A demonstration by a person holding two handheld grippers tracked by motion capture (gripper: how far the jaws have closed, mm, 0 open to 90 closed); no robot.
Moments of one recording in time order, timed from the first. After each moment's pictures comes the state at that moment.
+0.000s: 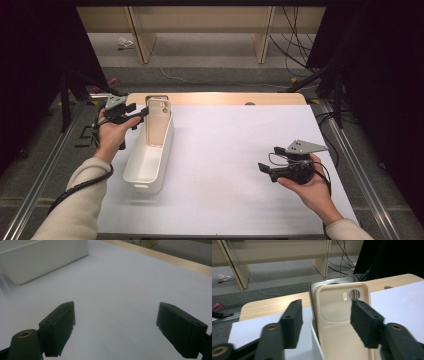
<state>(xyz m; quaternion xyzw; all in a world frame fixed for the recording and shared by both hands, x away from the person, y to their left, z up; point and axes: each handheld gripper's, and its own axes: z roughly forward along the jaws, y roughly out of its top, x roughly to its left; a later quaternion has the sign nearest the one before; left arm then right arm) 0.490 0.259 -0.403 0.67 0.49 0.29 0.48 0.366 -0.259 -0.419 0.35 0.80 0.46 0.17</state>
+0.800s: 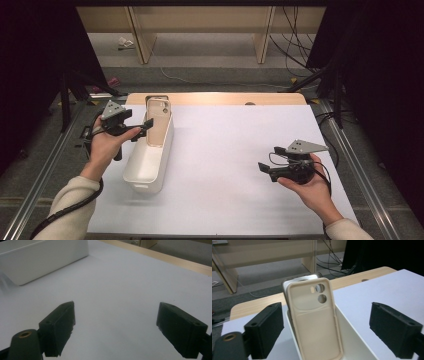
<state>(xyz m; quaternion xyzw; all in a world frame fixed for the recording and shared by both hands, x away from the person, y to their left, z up) 0.440 0.245 -0.383 0.70 0.44 0.27 0.49 0.366 -0.259 -0.419 0.35 0.80 0.46 0.17</state>
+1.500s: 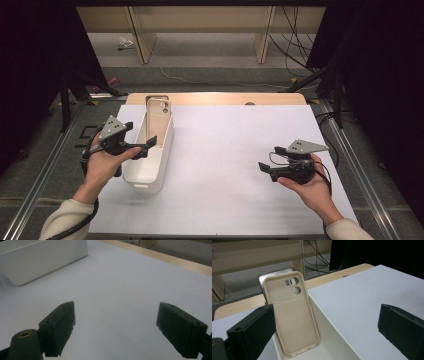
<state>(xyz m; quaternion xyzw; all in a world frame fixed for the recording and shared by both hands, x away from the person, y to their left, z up) 0.389 0.233 -0.388 0.72 0.40 0.26 0.51 0.367 -0.260 -0.419 0.35 0.80 0.46 0.17</state>
